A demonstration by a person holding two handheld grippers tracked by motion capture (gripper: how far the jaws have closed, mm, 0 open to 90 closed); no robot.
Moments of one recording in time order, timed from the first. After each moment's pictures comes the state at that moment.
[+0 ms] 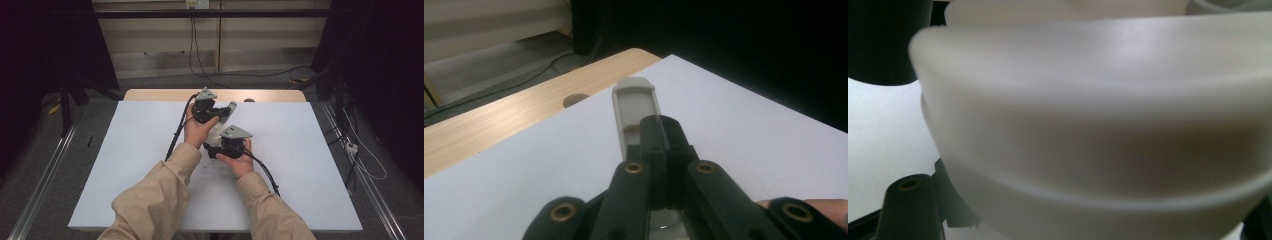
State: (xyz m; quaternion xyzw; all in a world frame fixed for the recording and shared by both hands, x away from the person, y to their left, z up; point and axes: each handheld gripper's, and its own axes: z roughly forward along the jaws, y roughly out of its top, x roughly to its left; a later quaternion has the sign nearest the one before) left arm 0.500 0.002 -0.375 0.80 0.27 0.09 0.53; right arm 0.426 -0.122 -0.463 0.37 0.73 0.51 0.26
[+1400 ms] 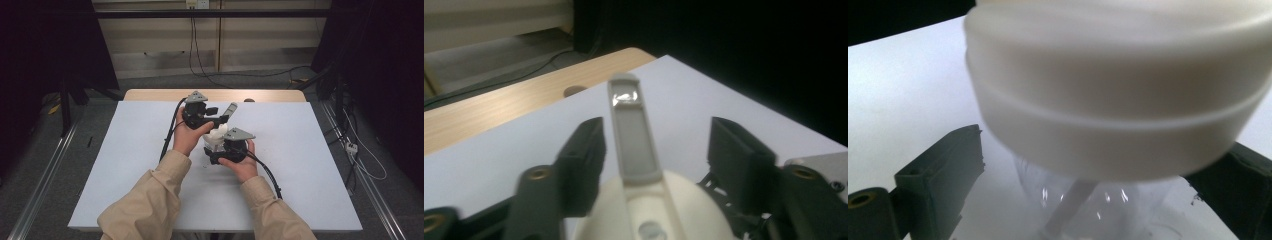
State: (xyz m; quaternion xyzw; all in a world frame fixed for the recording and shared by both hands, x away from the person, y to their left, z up) left arm 0.474 0.031 -0.362 0.79 0.30 0.08 0.53; right arm 0.412 -0.128 -0.458 0.39 0.75 0.49 0.23
